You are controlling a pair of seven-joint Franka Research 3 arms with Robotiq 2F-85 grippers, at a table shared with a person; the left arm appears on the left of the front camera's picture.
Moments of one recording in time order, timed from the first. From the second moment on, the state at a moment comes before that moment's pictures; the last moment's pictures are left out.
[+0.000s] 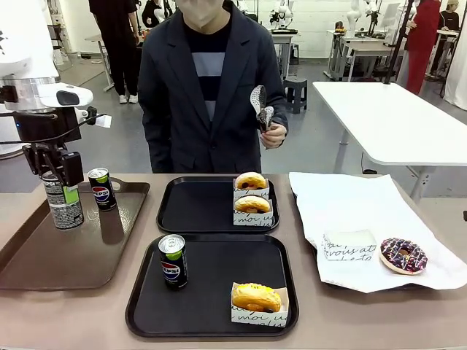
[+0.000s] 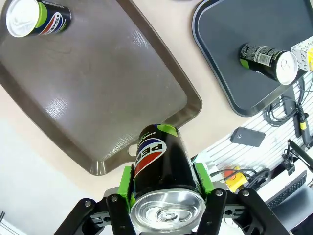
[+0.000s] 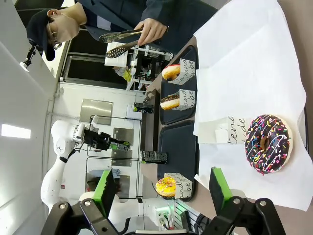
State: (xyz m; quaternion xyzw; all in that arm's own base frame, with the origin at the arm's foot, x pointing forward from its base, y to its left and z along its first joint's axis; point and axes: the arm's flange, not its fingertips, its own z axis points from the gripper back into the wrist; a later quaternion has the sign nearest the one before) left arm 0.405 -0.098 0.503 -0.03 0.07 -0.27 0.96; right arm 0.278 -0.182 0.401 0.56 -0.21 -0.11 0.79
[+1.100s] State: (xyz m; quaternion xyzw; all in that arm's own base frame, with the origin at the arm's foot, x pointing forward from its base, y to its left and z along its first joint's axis) left arm 0.437 -0.185 0.492 -0.01 -0.02 -0.30 0.95; right arm 0.278 -0.182 0.401 0.56 -0.21 -0.11 0.79
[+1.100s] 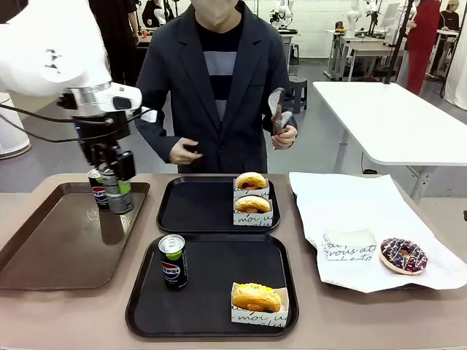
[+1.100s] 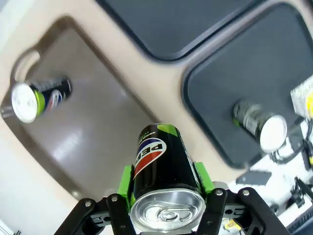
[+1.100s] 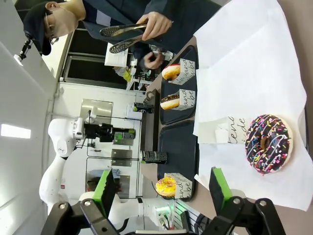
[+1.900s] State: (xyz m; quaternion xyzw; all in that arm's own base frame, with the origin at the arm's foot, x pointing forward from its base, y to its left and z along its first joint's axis) left arm 0.468 -0.198 0.475 0.00 -0.02 -0.28 0.96; right arm 0.278 -0.182 0.401 0.56 -0.21 -0.11 0.79
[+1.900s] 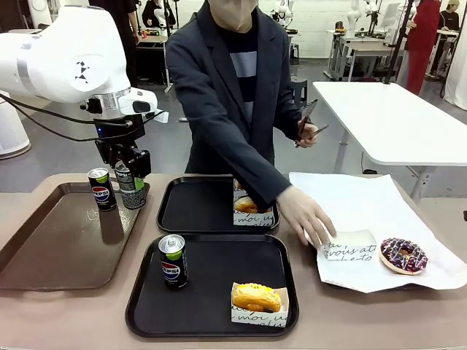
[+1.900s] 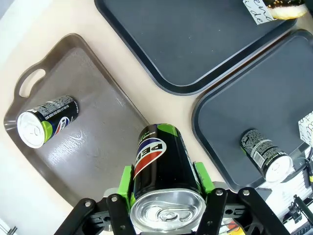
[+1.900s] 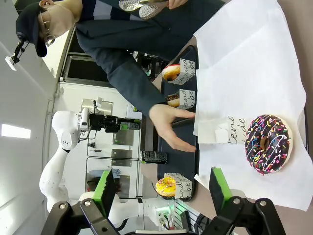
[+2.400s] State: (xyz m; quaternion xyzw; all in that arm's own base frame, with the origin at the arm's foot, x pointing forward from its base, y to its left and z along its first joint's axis) left arm 0.468 -0.198 0.475 0.00 -0.02 -0.28 0.96; right arm 0.278 -0.182 0.401 0.56 -0.21 -0.11 0.79
